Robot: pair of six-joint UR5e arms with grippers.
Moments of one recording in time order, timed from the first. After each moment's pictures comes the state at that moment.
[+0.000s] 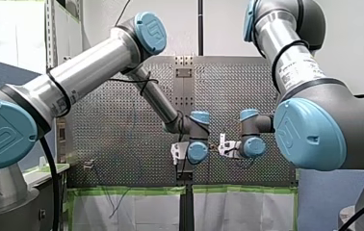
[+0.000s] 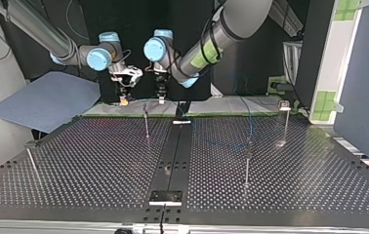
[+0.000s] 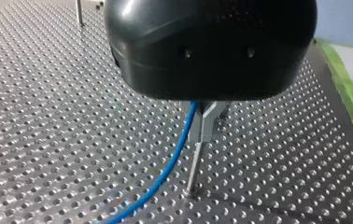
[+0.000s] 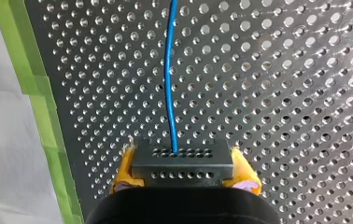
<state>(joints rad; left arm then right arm) -0.78 -2.49 -1.43 -2.45 -2.23 -1.73 1.92 -0.83 1.80 -0.71 1.47 1.67</state>
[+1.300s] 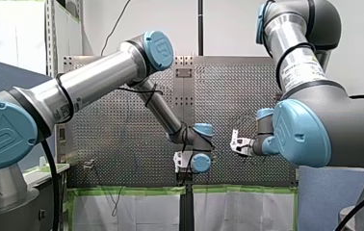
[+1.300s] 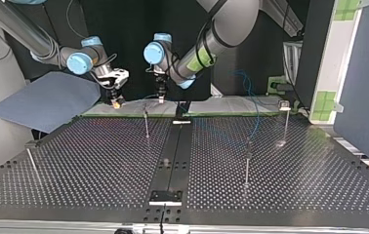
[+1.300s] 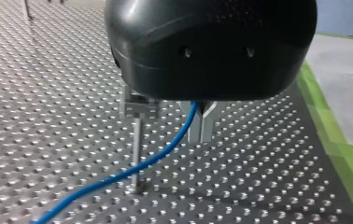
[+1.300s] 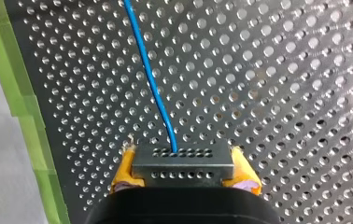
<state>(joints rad) -0.78 -2.60 -1.33 -2.46 -2.22 -1.66 1.78 -0.83 1.78 -0.71 1.18 1.73</state>
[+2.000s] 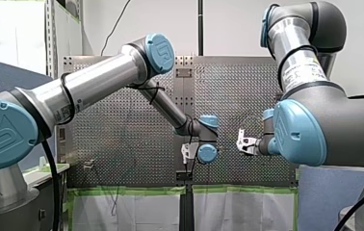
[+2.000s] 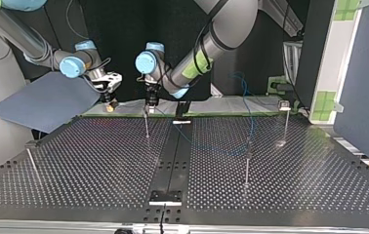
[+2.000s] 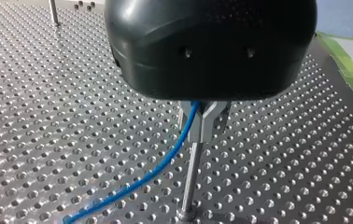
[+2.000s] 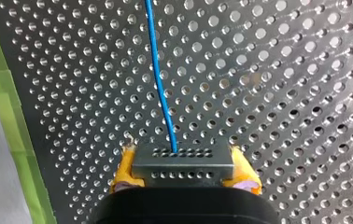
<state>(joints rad) -0.77 -2.61 -1.18 -2.55 -2.18 -1.67 1.72 -0.80 1.74 -0.70 1.15 1.72</state>
